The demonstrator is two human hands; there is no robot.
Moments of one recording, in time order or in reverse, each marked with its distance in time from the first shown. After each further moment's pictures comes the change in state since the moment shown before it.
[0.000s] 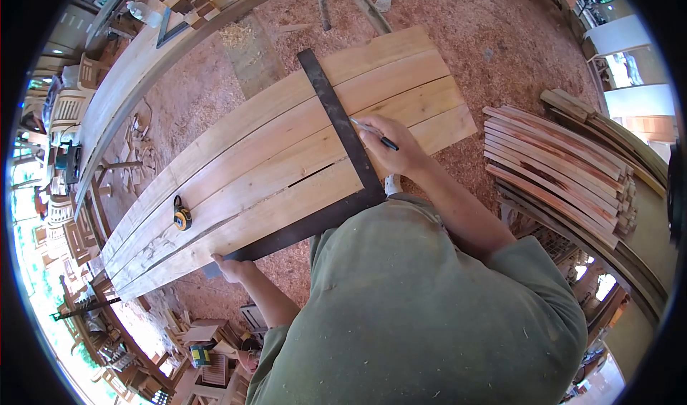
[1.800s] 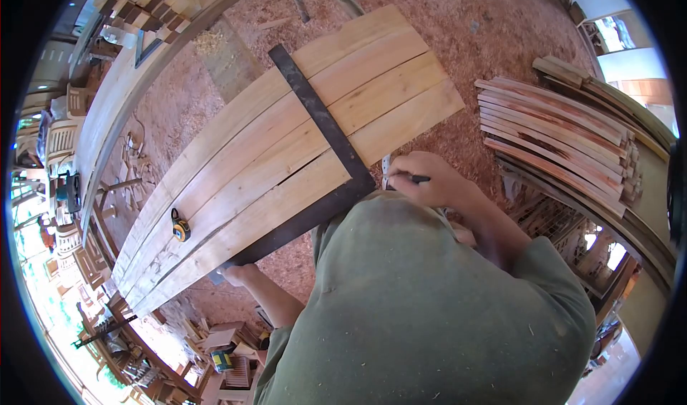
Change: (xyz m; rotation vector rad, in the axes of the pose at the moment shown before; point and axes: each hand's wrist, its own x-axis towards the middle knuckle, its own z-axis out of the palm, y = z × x) left_hand -0.005 0.000 0.001 0.034 0.017 0.009; right_hand -0.085 -0.054 -0.070 -0.106 -0.407 0.225
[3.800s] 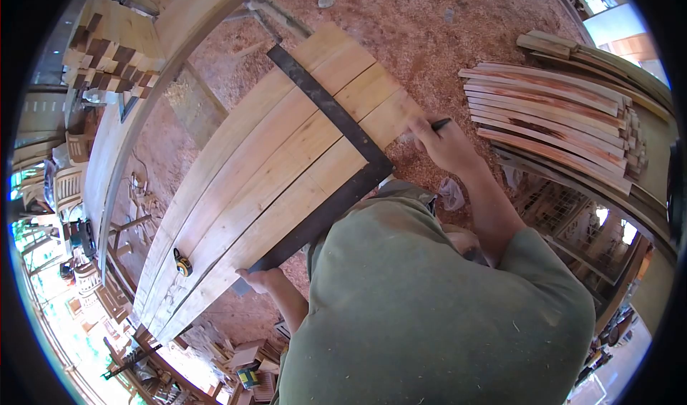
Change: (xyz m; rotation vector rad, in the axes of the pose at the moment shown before) left_hand -0.106 -0.057 0.017 0.066 -0.069 -0.063; right_hand -0.020 0.071 -0.080 0.208 0.357 0.544
